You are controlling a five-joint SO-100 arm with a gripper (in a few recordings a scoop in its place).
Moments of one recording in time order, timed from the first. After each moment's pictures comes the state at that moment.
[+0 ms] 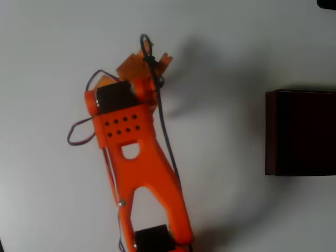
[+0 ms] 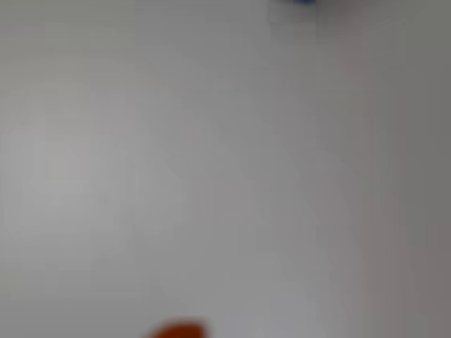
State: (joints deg) arm -14.9 71.8 74.8 85.2 135.4
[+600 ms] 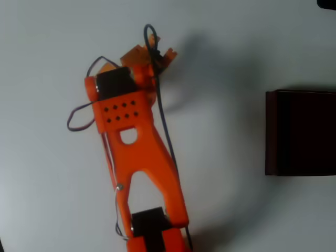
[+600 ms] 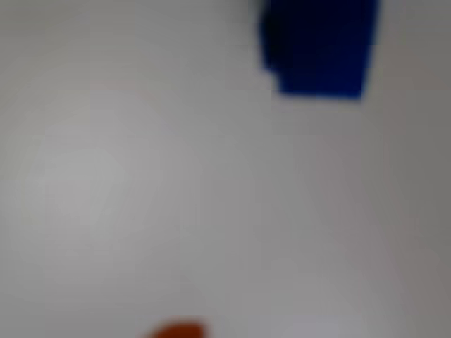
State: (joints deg) arm -15.3 63.5 63.0 89.8 141.3
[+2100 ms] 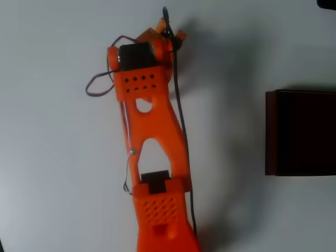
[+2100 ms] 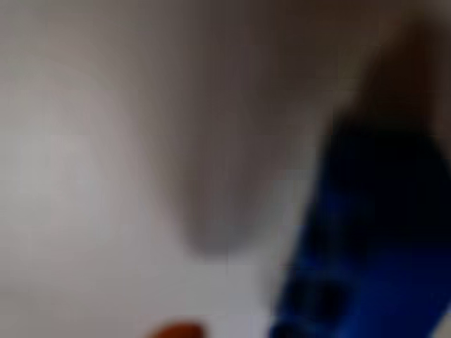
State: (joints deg) arm -9.1 37.0 26.7 101.5 131.2
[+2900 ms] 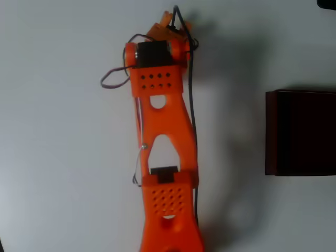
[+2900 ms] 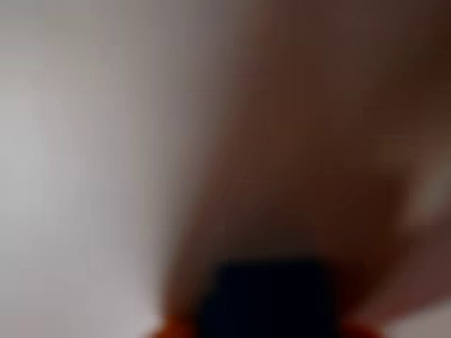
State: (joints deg) arm -5.4 30.9 18.9 102.3 115.1
